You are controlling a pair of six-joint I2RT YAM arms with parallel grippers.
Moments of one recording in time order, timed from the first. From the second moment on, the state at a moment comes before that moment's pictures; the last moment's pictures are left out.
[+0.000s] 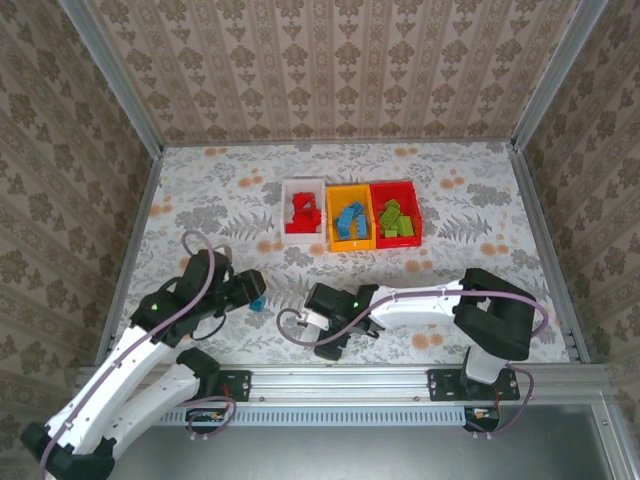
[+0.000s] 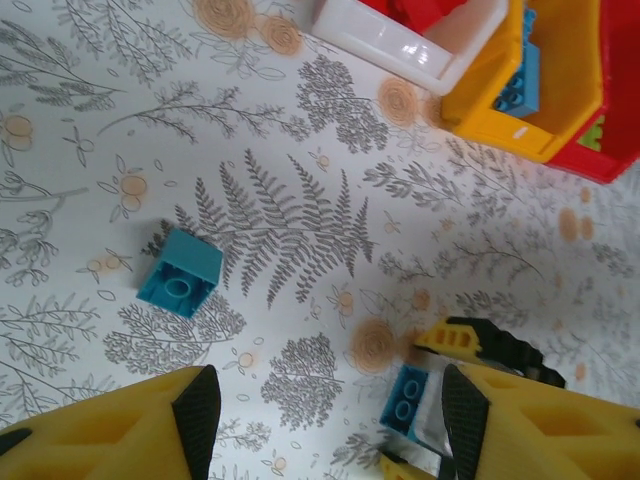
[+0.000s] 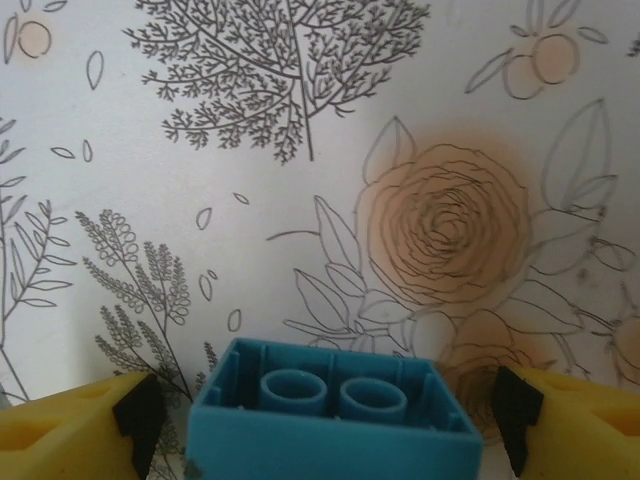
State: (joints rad) left arm -0.62 0.58 0.69 -0.91 0.05 -0.86; right arm 1.13 1.71 0.93 -0.42 0.01 -0.11
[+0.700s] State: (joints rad) left arm -0.61 0.62 0.60 -0.75 0.20 -0.93; right arm 0.97 1.63 1.01 -0.49 0.00 -0.05
